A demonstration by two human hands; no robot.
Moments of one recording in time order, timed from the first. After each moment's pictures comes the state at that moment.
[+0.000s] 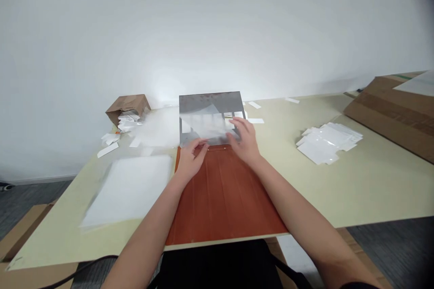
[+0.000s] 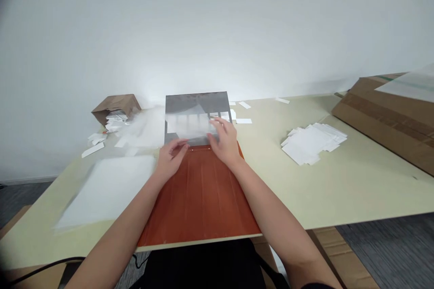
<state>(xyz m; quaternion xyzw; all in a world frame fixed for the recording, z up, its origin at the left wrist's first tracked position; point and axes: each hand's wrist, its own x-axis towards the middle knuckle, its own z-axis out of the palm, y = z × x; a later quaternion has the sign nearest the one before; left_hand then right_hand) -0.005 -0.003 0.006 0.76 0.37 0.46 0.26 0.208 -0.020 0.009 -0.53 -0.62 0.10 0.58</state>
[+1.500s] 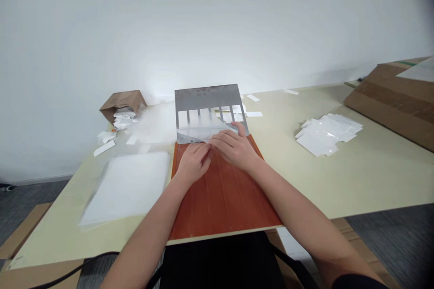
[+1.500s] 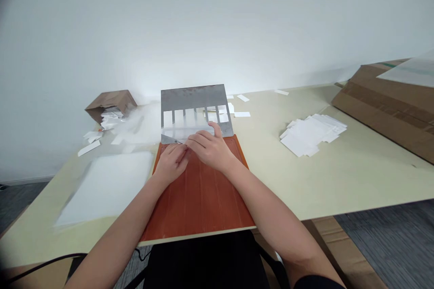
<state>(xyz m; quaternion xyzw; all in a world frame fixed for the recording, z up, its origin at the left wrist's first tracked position) -0.005 -0.014 -0.005 0.88 0.22 0.42 -0.05 0.182 -0.051 0.031 -0.36 -0.78 -0.34 0.39</state>
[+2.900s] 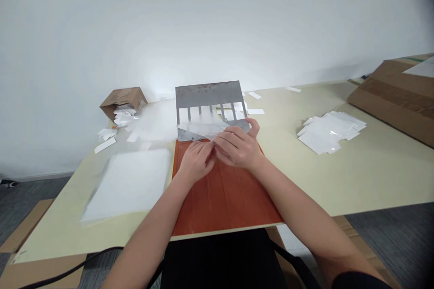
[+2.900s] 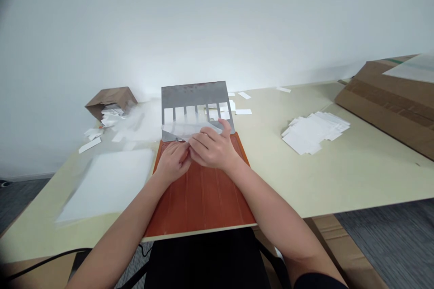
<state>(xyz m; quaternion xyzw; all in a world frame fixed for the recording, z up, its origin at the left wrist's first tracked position) -0.002 -0.021 0.003 0.88 0.19 0.42 -0.09 0.179 -0.059 0.042 -0.34 -0.72 -0.43 0.42</state>
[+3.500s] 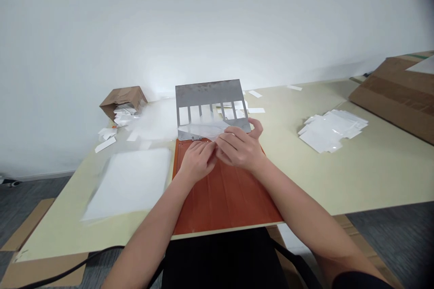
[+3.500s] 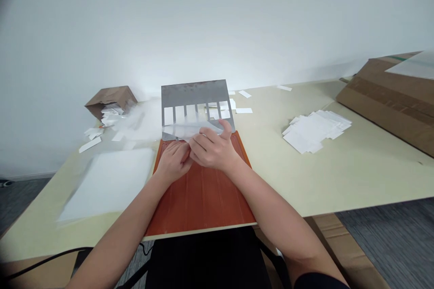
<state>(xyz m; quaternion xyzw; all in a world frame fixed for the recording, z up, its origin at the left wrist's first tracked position) -0.001 -0.022 0.001 0.88 0.19 0.41 -0.10 0.175 -0.059 0.042 -0.33 -0.69 -0.48 0.43</state>
